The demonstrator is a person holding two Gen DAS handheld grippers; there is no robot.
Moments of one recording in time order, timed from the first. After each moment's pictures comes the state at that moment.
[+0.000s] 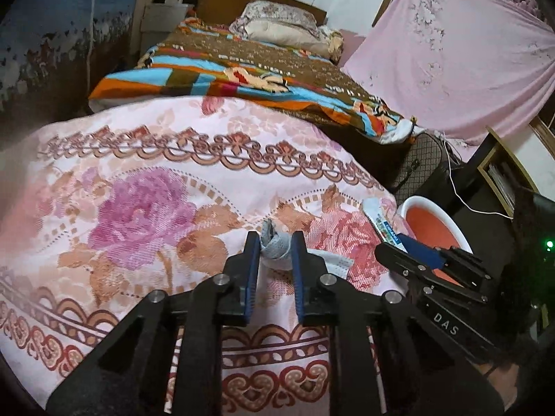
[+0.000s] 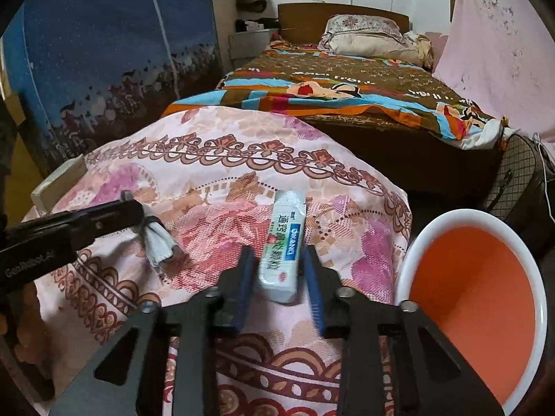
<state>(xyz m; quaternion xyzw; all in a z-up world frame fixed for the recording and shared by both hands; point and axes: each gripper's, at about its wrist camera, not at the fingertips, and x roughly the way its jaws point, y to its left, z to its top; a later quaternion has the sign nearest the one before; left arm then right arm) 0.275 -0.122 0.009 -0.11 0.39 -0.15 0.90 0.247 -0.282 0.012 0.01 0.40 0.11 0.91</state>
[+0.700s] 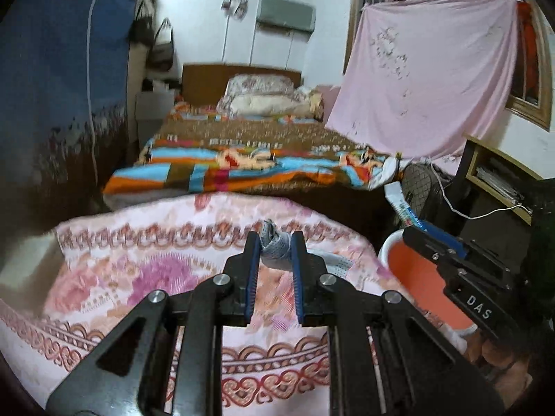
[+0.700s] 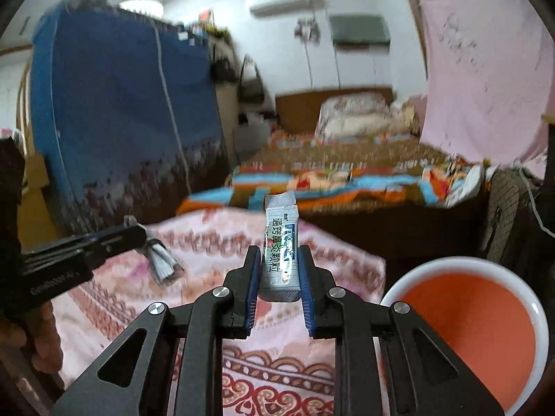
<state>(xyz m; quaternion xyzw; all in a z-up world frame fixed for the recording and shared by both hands) 0.222 -0.146 0.069 -0.02 0.22 -0.15 0.96 0.182 -0.311 0.063 0.07 0.18 0.10 0.98</state>
